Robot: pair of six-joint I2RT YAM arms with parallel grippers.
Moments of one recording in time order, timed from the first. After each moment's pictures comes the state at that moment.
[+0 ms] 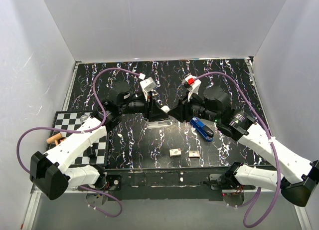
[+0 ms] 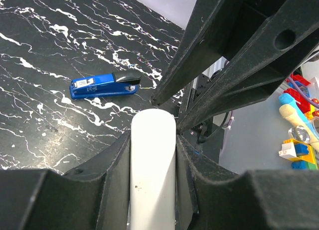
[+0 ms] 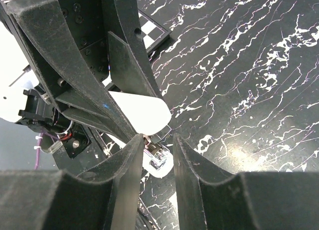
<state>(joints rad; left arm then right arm) -0.63 1.19 1.00 -0.08 0.75 -0.25 0.84 1.04 1.10 -0.37 -0.22 0.27</state>
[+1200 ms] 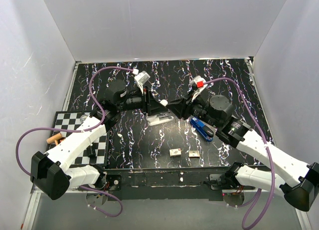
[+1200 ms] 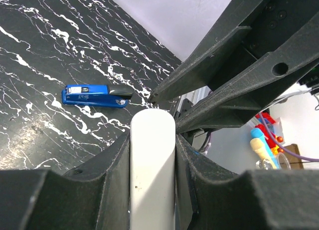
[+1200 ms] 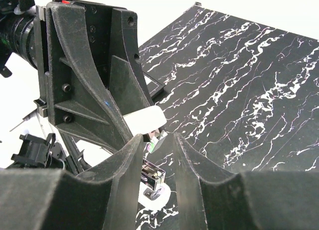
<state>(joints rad) -0.59 1.19 0.99 0.02 0.74 -0.49 0.84 0.99 0.89 0.03 -0.14 0.29</state>
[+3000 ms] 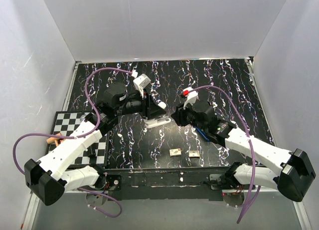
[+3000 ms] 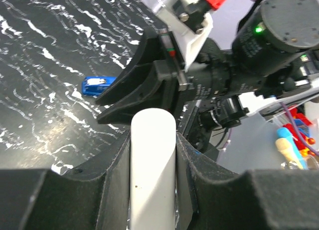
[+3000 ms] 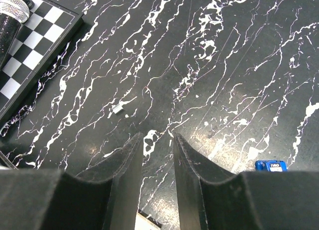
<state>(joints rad) -0.65 1.12 1.03 -0.14 0.60 -0.40 0.84 1.10 0.75 -0.02 0.07 0.26</state>
